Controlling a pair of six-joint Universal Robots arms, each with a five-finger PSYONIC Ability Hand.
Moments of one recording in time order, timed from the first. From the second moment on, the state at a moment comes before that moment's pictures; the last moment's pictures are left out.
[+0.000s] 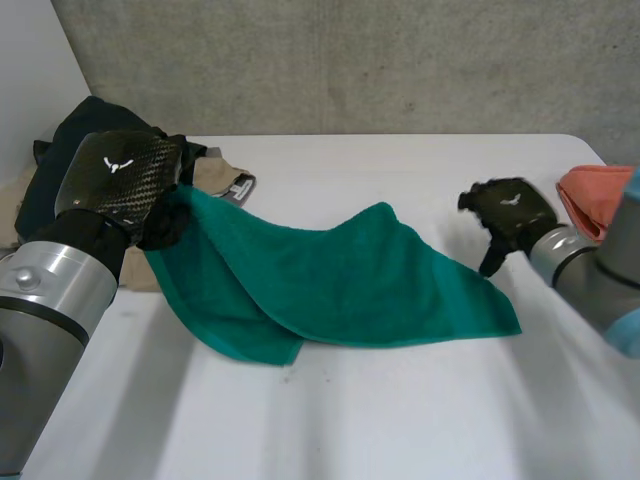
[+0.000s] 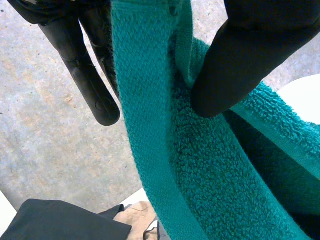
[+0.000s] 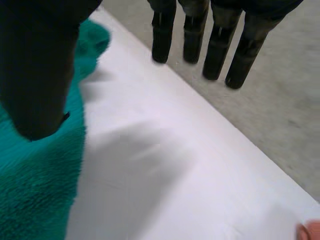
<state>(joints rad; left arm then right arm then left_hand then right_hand) 4.27 -1.47 -1.82 3.36 -1.59 3.37 1.74 -1.01 1.42 -0.16 1.24 2.69 1.16 1.20 1.19 1.20 0.96 0.32 0.34 0.35 0.35 0.18</state>
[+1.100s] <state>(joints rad) 4.27 -1.67 -1.72 3.36 -1.58 3.41 1.53 -1.28 1.28 0.51 1.12 2.39 1.16 1.20 1.19 1.20 0.96 1.03 1.18 1.18 1.19 0.97</state>
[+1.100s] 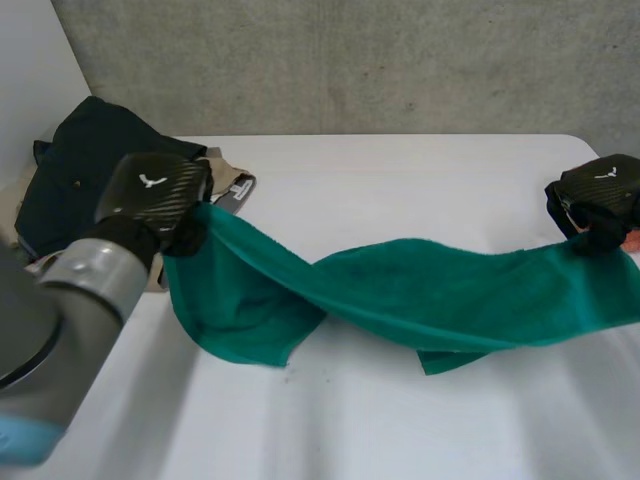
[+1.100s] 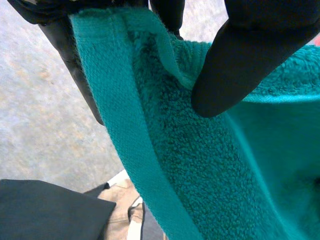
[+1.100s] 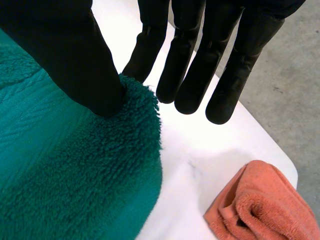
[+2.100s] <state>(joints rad) 4.17 -1.71 -1.58 3.64 -1.58 3.59 1.75 -1.07 1.30 -0.01 1.28 2.77 1.16 1.20 1.20 1.20 0.96 0.21 0.22 0.21 0.24 0.07</state>
